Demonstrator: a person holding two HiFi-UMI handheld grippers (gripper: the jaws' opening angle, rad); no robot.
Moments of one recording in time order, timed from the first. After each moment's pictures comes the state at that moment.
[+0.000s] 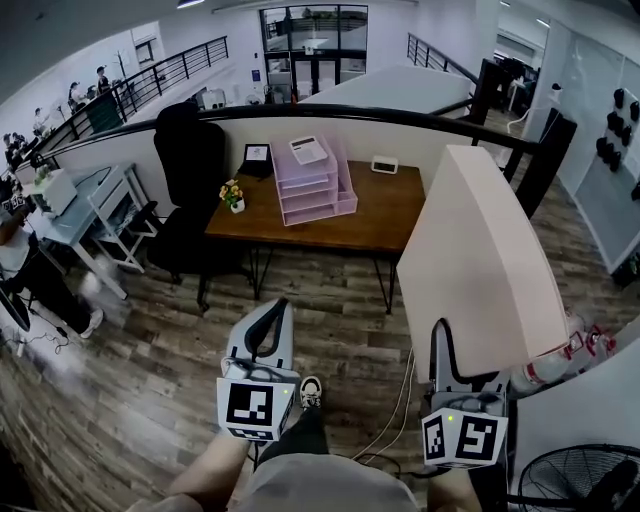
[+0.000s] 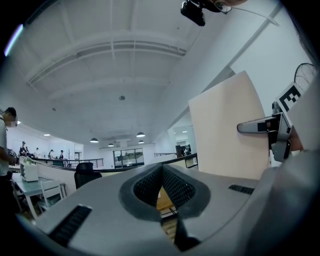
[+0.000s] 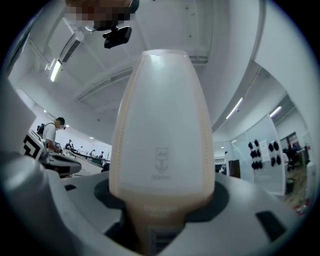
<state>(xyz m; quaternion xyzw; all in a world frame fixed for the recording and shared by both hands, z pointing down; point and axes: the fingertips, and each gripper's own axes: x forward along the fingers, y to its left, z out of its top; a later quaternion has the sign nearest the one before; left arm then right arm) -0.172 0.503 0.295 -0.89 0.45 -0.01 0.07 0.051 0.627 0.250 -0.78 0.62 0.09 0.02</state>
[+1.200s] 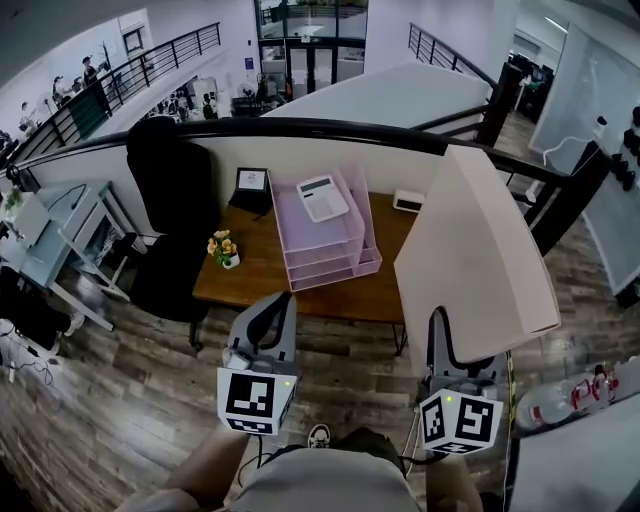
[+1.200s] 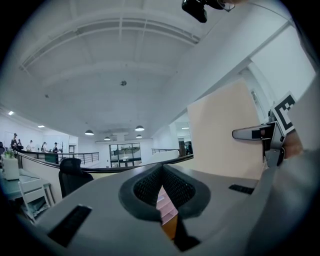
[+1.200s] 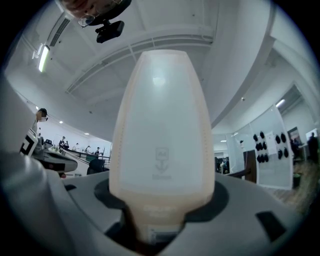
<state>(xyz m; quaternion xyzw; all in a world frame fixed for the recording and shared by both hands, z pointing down) -0.138 0.127 0.302 -0.90 0.42 -0.03 0.05 0.088 0.240 0.266 -0.79 0.61 0.06 0.01</state>
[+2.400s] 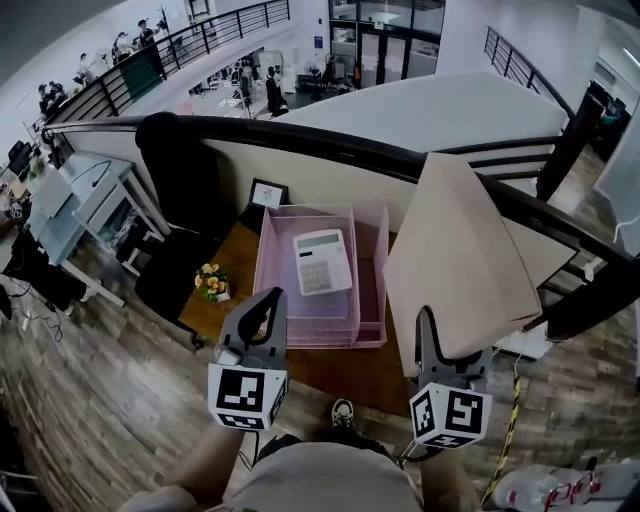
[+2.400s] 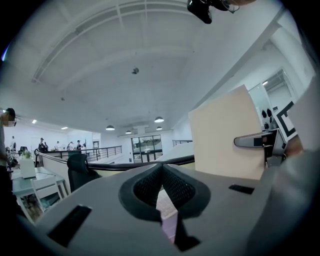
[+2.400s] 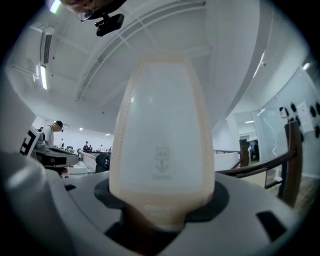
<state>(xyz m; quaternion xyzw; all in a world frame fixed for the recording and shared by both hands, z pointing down) -0.027 -0.126 0.334 -0.84 0.54 -0.07 0.02 0.222 -0.080 0.326 -0.70 0.71 0.00 0.00</state>
